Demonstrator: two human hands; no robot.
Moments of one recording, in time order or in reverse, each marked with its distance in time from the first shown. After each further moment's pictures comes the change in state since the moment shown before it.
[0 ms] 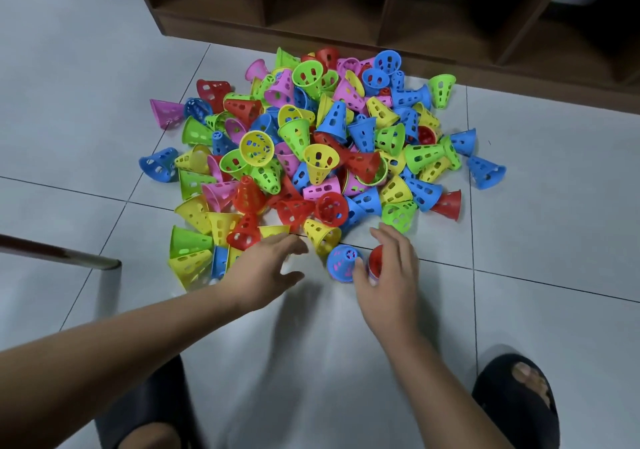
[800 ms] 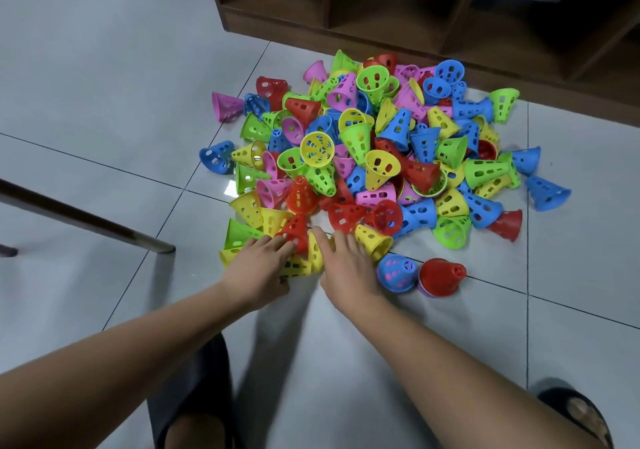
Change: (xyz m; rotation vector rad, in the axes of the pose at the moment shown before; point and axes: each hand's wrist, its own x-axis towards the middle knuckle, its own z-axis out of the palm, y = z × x) left_hand -0.045 -0.083 -0.021 0.469 -0.135 -0.150; right_hand 0.013 -0.064 0.134 -0.591 -0.557 -0.417
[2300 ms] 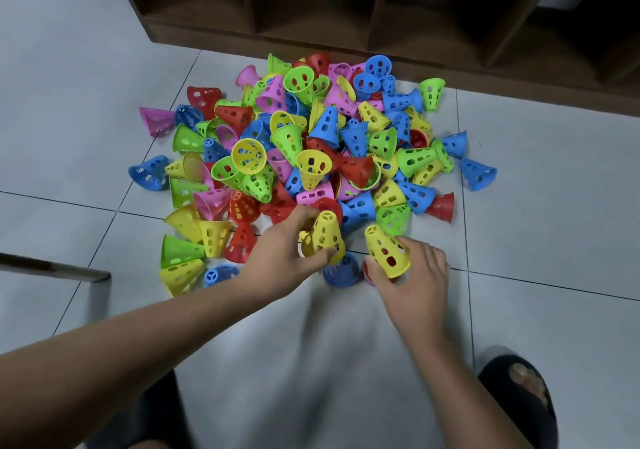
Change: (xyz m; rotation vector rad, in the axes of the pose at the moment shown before) left_hand 0.052 0.132 -0.069 -0.834 0.242 0.075; right_hand -0.117 0.138 -0.050 0.500 0.624 0.514
